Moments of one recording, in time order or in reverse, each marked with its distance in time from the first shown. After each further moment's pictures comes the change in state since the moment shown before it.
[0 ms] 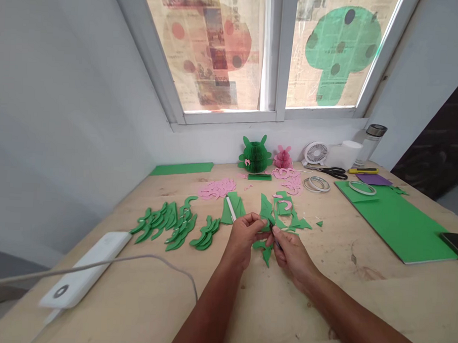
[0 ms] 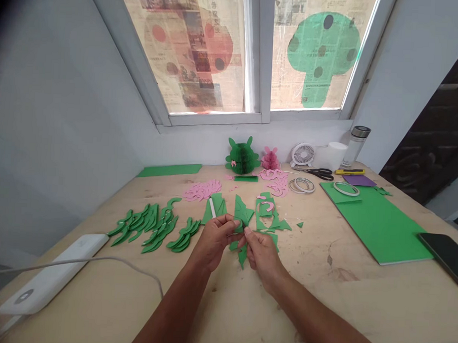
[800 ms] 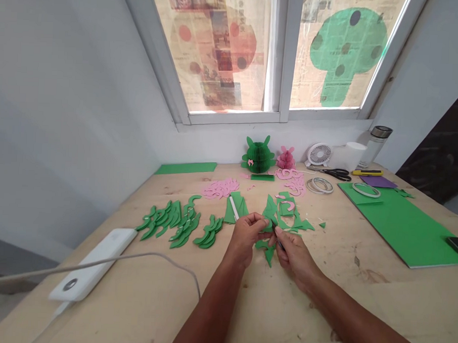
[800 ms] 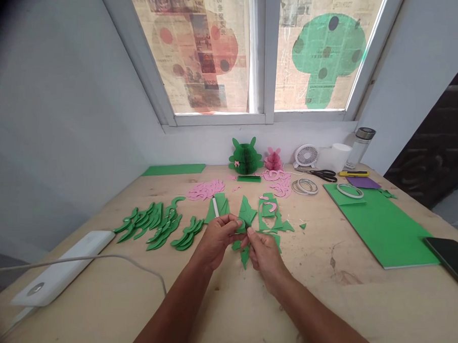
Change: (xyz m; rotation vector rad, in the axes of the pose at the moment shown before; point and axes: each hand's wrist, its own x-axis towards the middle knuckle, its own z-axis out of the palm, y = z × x) left_hand 0.003 -0.002 -0.003 0.050 0.070 -0.009; right_hand -0.001 0.000 0.000 -0.028 -0.003 0.010
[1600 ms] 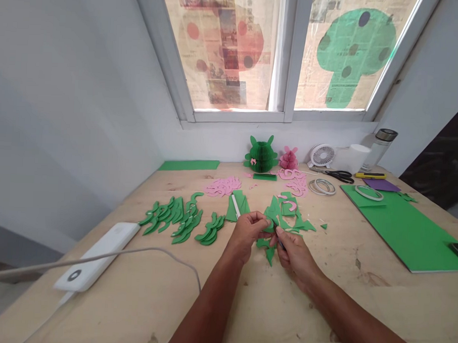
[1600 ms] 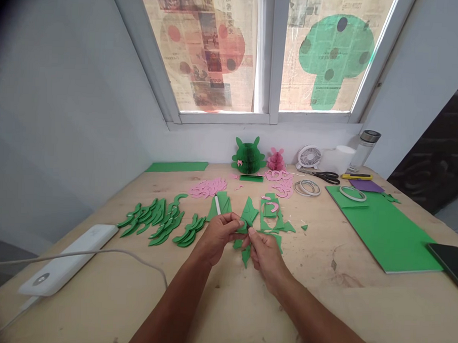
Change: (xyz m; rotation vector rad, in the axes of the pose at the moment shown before) left_hand 0.004 0.002 -0.006 0.096 -0.068 -0.009; right_hand 0.000 0.000 -0.001 0.001 -0.023 0.012
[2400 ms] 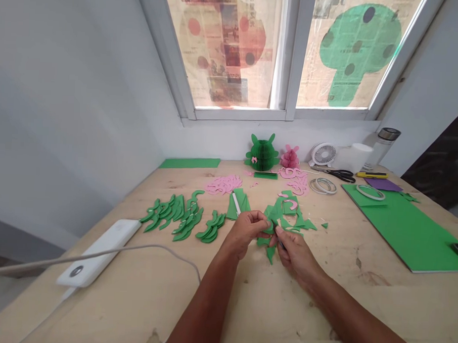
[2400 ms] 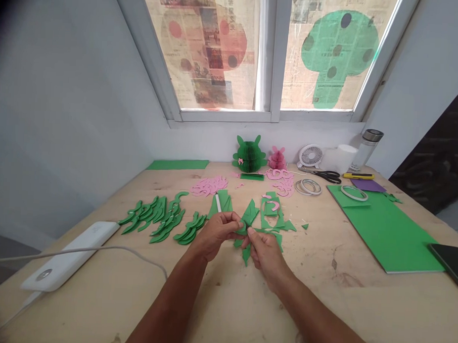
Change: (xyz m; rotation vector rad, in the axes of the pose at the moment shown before) left_hand 0.000 0.005 -0.010 0.077 -0.110 -0.012; right_hand -0.002 -0.005 0.001 -0.087 -0.023 0.015
